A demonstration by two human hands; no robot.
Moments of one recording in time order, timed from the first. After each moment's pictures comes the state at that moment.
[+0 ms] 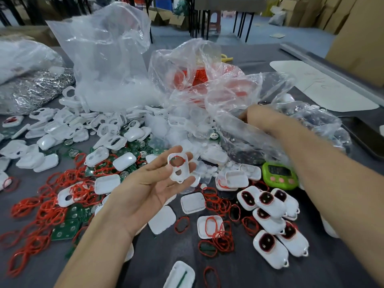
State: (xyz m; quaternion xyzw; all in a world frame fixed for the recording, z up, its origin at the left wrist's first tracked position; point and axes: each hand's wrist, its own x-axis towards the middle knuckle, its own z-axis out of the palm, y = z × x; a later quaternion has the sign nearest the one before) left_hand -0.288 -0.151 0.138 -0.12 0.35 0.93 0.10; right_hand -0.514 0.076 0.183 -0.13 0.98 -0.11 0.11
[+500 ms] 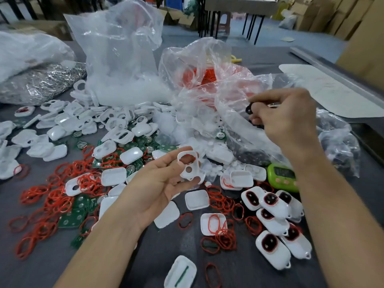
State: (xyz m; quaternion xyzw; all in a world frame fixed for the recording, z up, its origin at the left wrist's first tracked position) left_hand -0.290 -0.142 0.130 -0.13 0.43 0.89 0.06; right_hand -0.425 0.070 0.213 -0.10 0.84 -0.50 -0.18
